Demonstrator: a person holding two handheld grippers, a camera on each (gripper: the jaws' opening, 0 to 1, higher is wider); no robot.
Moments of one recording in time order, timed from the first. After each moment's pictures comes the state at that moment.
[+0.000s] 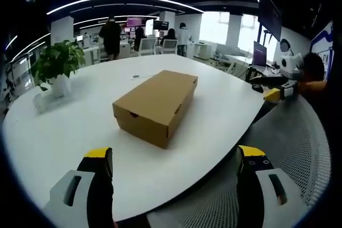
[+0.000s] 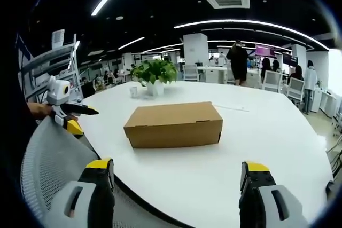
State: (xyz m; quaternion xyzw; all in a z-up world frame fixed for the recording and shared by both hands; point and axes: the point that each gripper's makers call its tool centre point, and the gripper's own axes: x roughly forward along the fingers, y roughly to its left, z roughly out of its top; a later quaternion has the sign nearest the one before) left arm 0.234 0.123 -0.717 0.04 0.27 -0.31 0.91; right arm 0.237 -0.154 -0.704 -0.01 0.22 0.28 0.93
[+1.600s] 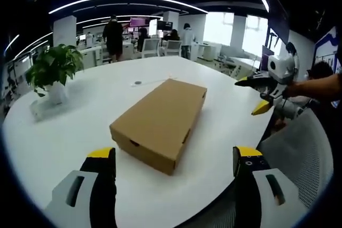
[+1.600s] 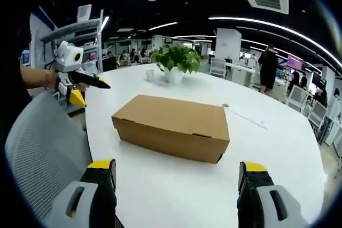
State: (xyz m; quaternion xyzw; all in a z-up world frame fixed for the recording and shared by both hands) left arm 0.298 0.093 -0.704 0.03 0.27 -0.29 0.92; right arm 0.330 -0.145 -0.721 -0.13 0.24 0.38 0.88
